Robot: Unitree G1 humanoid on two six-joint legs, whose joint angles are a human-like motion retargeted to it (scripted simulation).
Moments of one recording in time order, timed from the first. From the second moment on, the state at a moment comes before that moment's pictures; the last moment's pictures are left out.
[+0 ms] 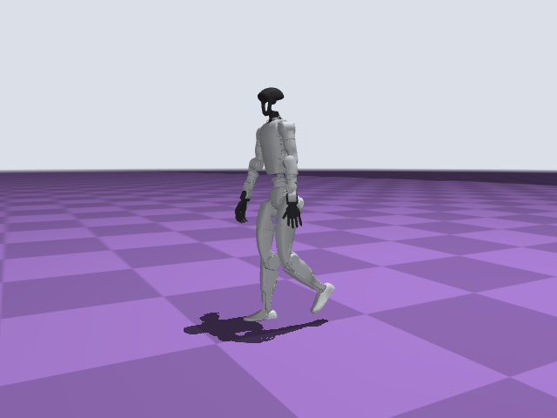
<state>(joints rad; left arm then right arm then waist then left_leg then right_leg) -0.05 0.21 -0.30 1.41 0.17 0.07 -0.28 -0.21 -0.27 0.25 1.36 -0.14 0.05 0.02 -0.09 -0.13 0.03 -0.16 -0.09 0.18 1.01 -0.22 0.13 -0.09 -0.23 -0.16 -0.05 0.01 0.16</state>
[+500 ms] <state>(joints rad) 0.32 0.39 -0.16 0.93 -0.07 -0.02 -0.26 -0.21 -0.46 0.37 0.57 -0.21 -0.11 0.04 0.34 -0.11 0.17 -0.19 0.11 0.33 -0.09 -0.01 -0.11 0.31 -0.05 0.11 0.14 -0.23 0.15</state>
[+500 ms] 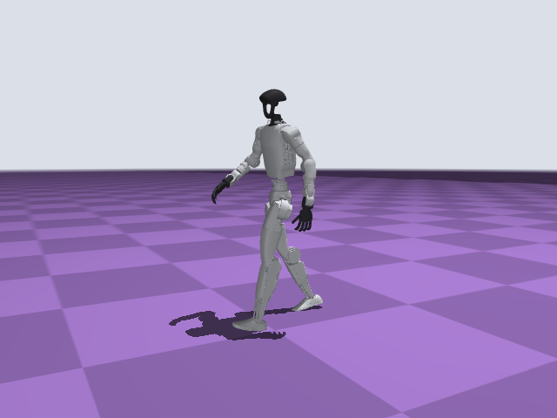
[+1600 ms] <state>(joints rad) 0.14 1.13 -0.56 -0.26 0.22 -0.50 0.19 0.42 -1.16 0.22 -0.59 -0.37 -0.49 -0.10 0.05 -0.12 0.24 0.01 -0.05 0.10 -0.03 -0.28 -0.09 -0.08 -0.10 -0.08 -0.07 -0.03 0.26</state>
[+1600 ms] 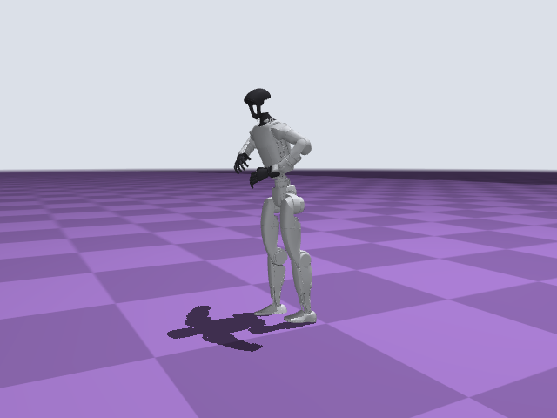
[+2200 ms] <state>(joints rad) 0.27 1.11 -0.39 -0.27 0.24 -0.44 0.27 0.46 -1.09 0.19 -0.55 -0.44 -0.44 -0.16 0.23 -0.16 0.27 -0.36 -0.07 0.28 0.12 -0.09 0.04 0.08 -0.16 -0.04 0.01 -0.23 0.21</state>
